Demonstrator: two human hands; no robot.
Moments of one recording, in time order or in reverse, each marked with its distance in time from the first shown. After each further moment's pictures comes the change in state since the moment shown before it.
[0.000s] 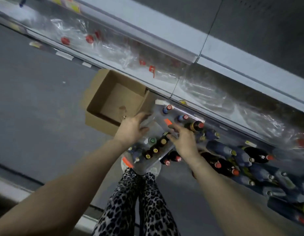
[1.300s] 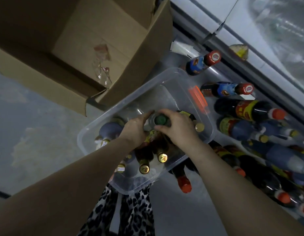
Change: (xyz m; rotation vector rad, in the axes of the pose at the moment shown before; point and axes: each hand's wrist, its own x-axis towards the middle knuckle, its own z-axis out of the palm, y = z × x) left_hand 0.153 -0.259 0.372 -0.242 -0.309 -0.310; right_hand 0.229 0.217 0.286 -0.202 -0.362 -0.042
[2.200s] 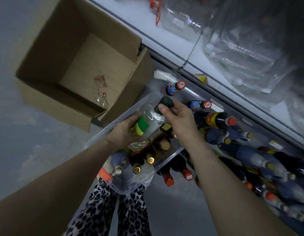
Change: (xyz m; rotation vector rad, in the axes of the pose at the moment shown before) left_hand -0.055 0.062 -0.078 -0.399 -0.067 0.045; right_hand -0.050 -0.055 -0.101 0.883 0.264 0.032
